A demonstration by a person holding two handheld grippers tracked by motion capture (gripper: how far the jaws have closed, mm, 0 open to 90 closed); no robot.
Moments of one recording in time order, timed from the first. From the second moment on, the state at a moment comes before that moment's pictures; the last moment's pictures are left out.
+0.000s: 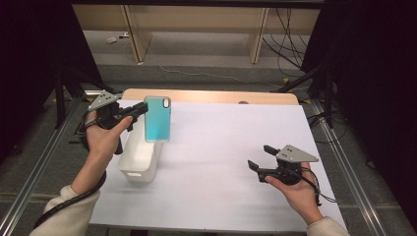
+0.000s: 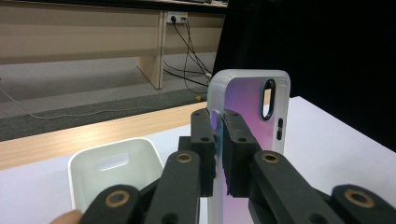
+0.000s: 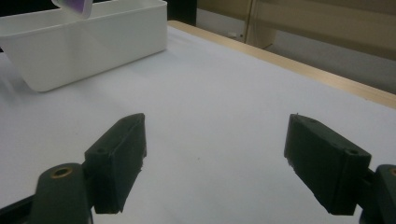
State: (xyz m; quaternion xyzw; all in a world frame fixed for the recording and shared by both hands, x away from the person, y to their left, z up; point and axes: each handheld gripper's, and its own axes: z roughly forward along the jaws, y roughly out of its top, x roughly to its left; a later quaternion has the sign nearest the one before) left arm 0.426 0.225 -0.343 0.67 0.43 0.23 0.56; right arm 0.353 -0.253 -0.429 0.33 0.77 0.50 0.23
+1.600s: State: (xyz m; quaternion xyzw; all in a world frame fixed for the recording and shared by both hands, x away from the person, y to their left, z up) left arm 0.457 0.245 -0.346 0.67 0.44 0.23 0.55; right arm 0.353 -0.252 -0.430 0.33 0.76 0.50 0.23
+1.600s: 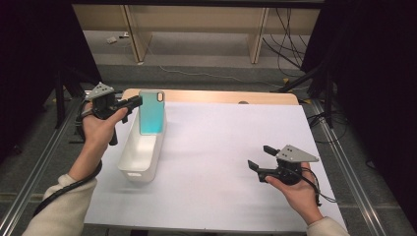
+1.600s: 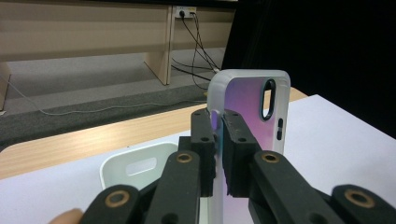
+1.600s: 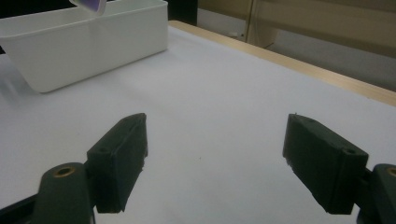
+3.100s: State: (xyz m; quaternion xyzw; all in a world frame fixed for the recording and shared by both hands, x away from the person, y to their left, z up) left arm 0.479 0.257 -0.346 0.67 0.44 0.24 0.54; right arm 0.352 -0.253 -0.429 0.33 0.77 0.50 0.23
